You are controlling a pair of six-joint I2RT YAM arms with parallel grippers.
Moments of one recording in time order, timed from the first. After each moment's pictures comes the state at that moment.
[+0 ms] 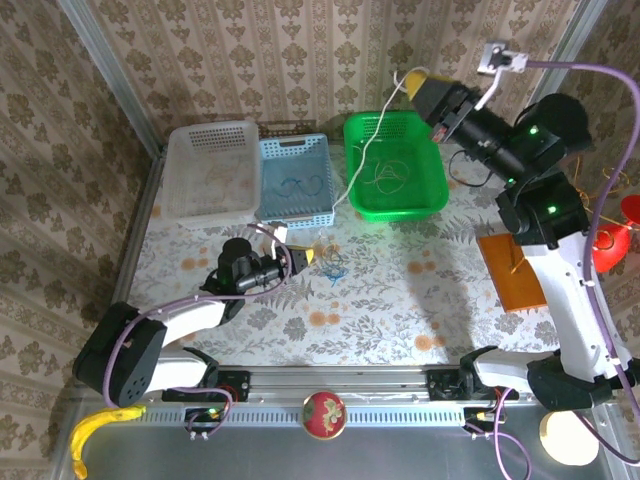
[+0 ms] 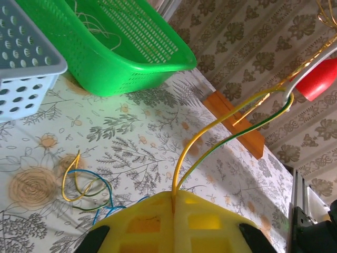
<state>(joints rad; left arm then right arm) -0.55 1.26 0.36 0.68 0.56 -0.52 0.31 1.26 1.82 -0.24 -0.42 0.65</state>
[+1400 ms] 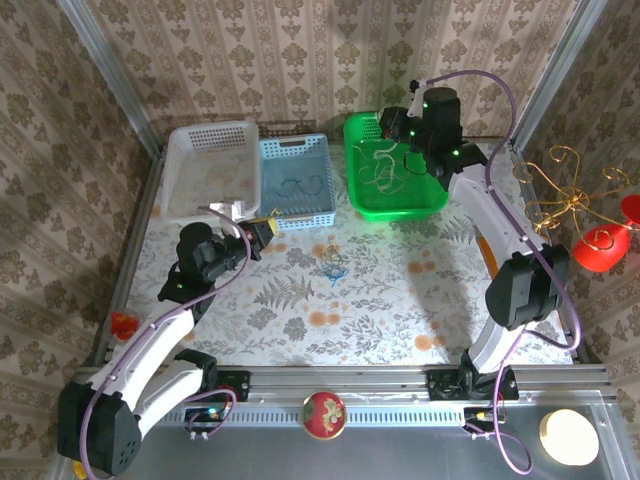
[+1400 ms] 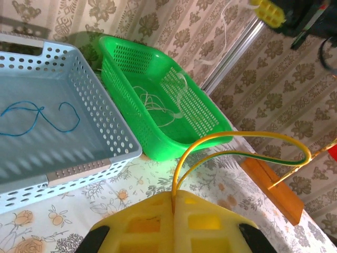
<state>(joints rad) -0.37 0.89 0.55 0.18 0.44 -0.48 0.23 1.74 1.68 -0.24 -0.18 0.50</state>
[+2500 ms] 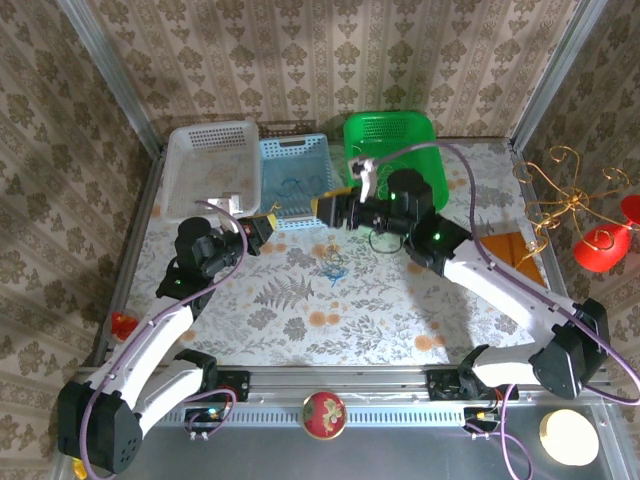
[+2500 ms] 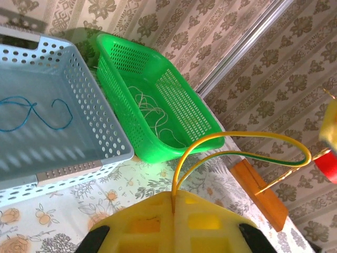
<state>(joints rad) -0.36 0.91 0.59 0.15 0.45 -0.57 0.67 1.30 1.09 0.03 -0.36 0.53</state>
